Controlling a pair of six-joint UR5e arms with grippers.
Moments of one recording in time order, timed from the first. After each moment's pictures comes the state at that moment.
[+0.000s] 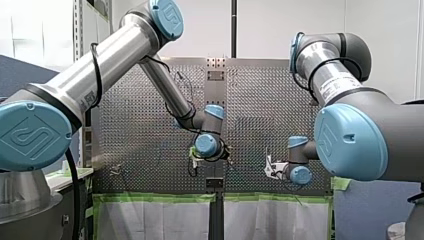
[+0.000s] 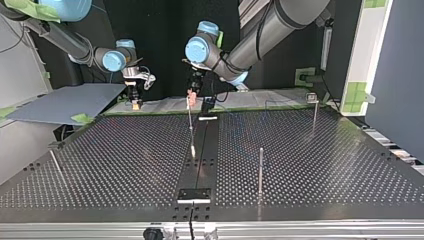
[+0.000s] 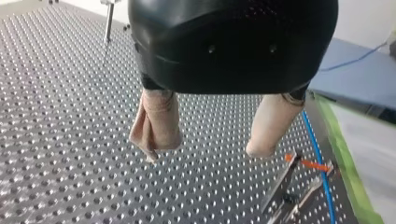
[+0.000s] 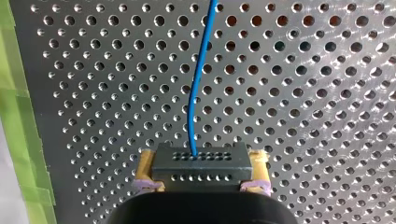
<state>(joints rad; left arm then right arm) -0.68 -2.33 -1.60 -2.59 -1.89 -1.87 1.82 -0.60 1.62 -0.92 1.43 1.57</state>
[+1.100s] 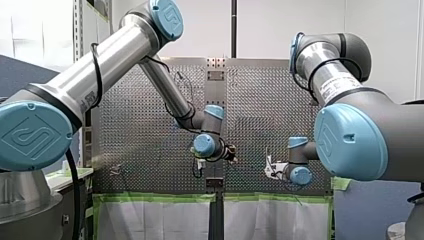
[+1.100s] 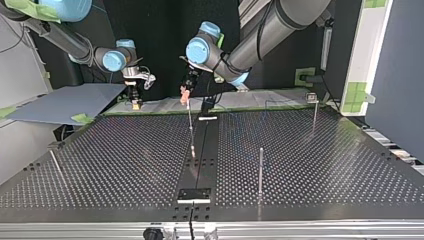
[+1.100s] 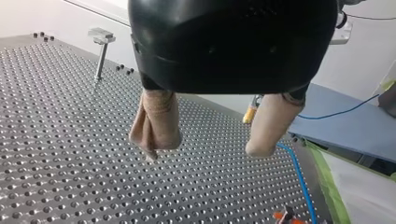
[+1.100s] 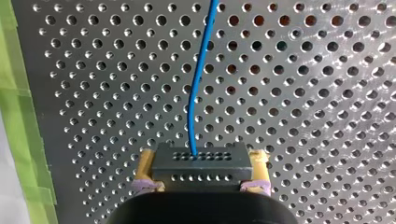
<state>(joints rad) -0.68 -2.33 -1.60 -2.60 -1.75 -1.88 1.82 -0.59 1.62 -0.92 1.43 1.57</state>
